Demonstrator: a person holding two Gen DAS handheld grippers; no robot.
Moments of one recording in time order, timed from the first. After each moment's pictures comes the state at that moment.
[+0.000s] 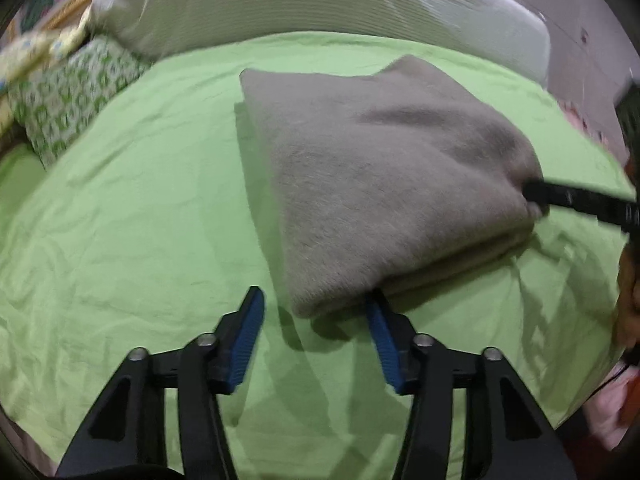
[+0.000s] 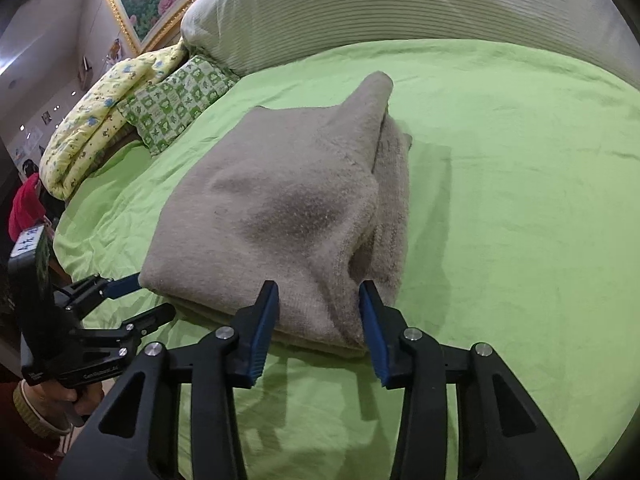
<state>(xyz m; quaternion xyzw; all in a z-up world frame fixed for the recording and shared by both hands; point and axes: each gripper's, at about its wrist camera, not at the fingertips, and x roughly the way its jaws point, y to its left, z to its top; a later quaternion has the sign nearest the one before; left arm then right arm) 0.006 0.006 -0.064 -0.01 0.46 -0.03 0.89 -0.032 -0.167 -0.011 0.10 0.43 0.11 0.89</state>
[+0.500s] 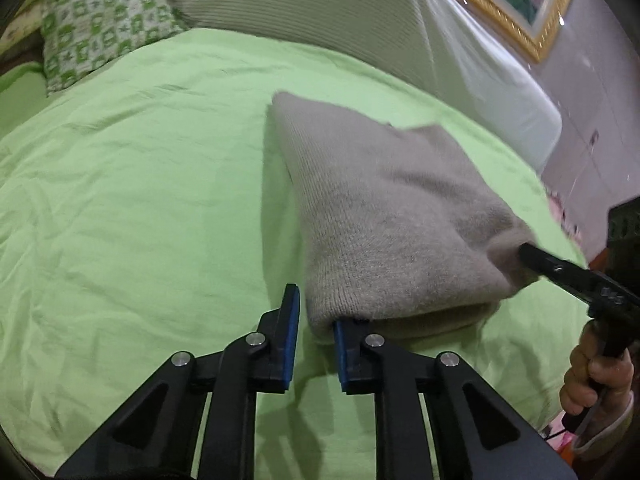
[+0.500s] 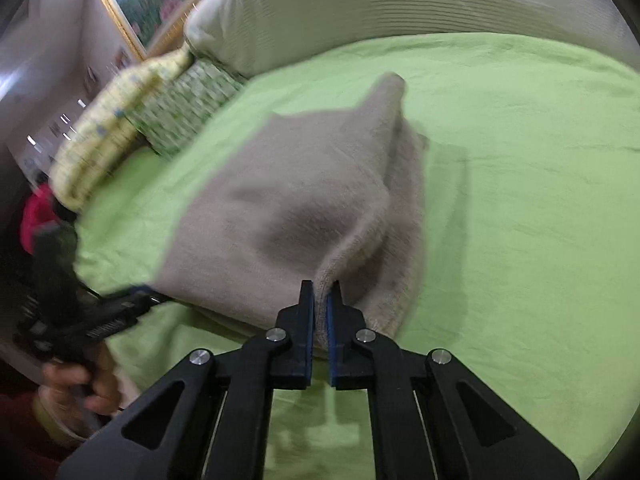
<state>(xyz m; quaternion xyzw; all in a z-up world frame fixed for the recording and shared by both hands) 0.011 0.048 -0.049 -0.16 0.44 -0.04 0.89 -0.024 -0.162 0.011 0.15 0.41 0.17 0.88</state>
